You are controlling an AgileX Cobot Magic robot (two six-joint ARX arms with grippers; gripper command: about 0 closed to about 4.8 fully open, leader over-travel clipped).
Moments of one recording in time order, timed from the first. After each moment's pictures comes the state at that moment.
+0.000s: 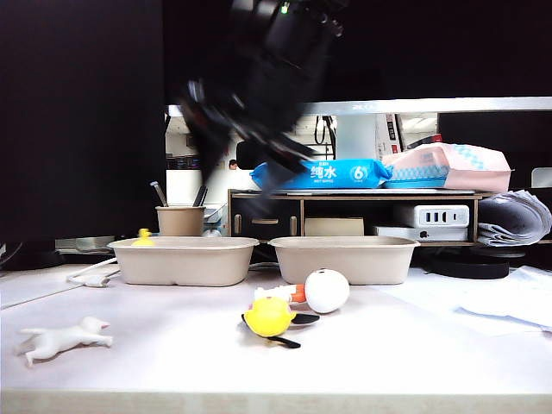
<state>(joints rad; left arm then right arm) -0.49 0.22 0.01 -0.08 0.02 0.03 0.70 2.02 1.76 -0.92 -0.17 -0.01</state>
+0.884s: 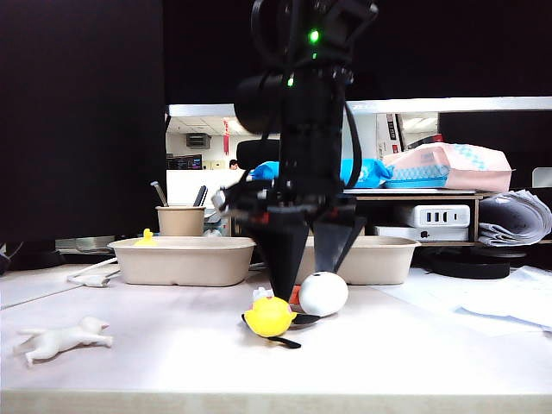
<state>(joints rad) -0.55 0.33 0.01 -0.06 0.02 0.03 0.69 2.10 1.67 -1.01 0.00 -0.19</state>
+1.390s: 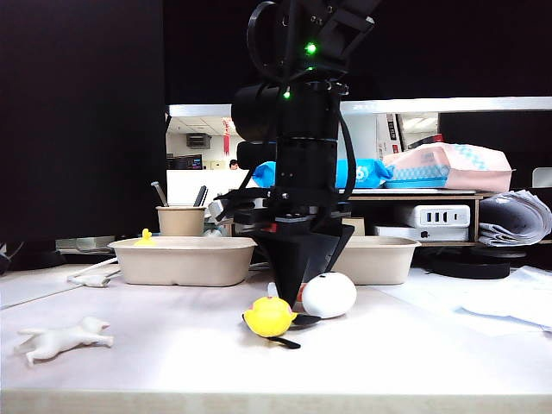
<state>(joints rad) -0.55 0.33 0.01 -0.06 0.02 0.03 0.69 2.11 1.67 -0.97 0.02 -0.19</state>
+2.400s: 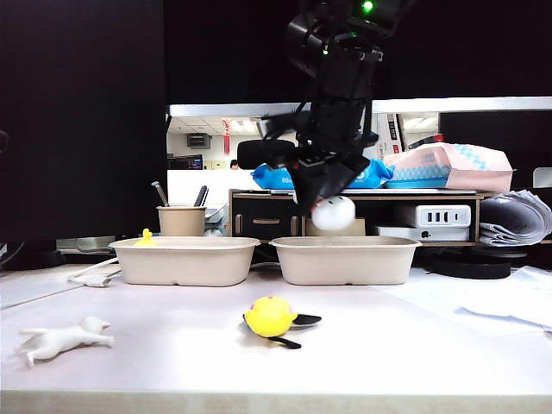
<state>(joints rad) -0.55 0.00 0.01 -0.05 0.02 0.03 0.55 2.00 1.67 -0.59 0.15 -0.19</state>
